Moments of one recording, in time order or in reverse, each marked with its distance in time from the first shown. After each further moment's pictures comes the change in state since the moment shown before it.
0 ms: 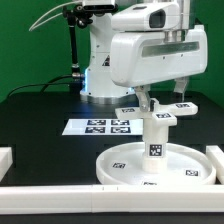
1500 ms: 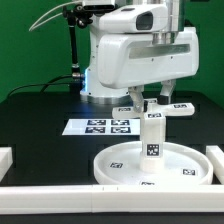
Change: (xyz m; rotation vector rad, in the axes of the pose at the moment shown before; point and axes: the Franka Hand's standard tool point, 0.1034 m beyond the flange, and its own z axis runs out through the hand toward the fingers) arm -0.008 0.015 0.002 -0.016 0.002 0.025
